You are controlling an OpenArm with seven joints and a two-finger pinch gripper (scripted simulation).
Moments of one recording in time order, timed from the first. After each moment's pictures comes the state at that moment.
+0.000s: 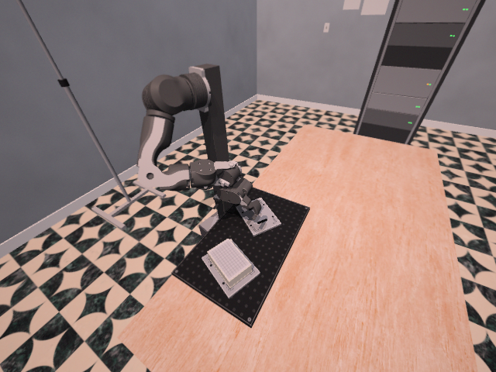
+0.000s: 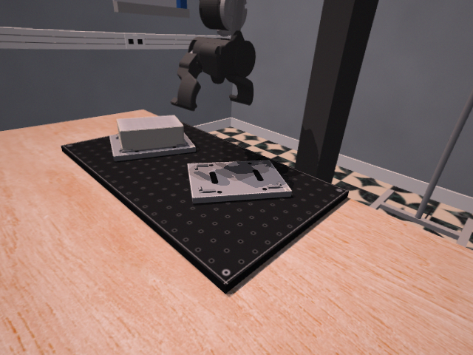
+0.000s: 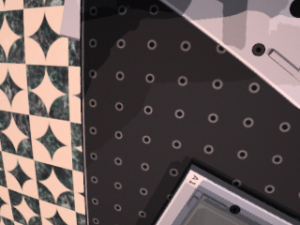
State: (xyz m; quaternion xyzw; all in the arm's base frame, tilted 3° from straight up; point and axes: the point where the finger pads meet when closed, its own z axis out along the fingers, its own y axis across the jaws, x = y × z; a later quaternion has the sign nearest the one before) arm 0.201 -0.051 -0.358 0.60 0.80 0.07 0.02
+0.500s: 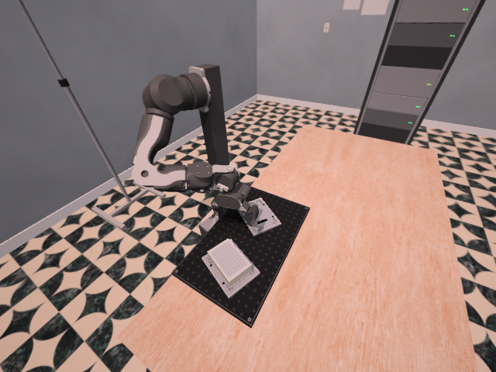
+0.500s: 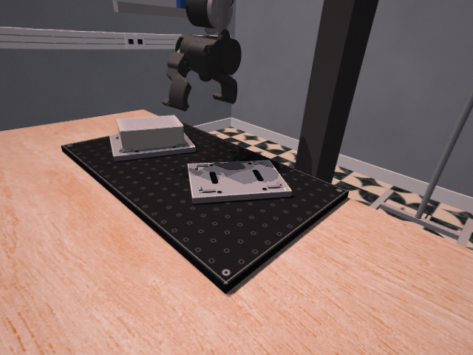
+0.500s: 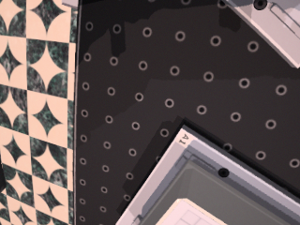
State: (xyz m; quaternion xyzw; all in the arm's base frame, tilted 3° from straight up) arm 0.215 -0.076 -0.357 0.56 0.82 0.05 0.03
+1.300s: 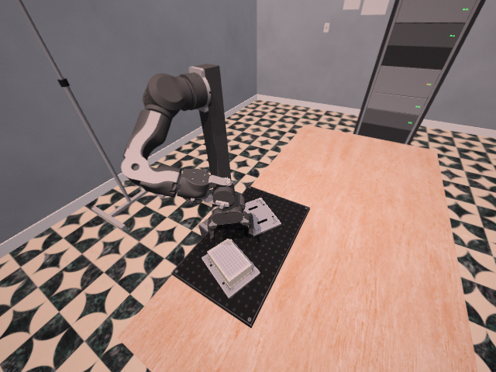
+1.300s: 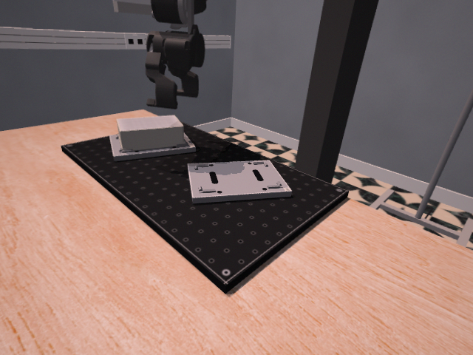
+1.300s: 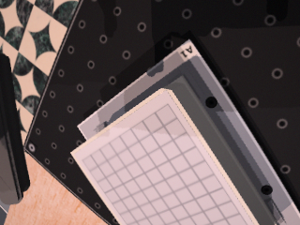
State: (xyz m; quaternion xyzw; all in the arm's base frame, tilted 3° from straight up) arm 0.248 -0.124 -0.357 0.38 0.93 0.05 0.01
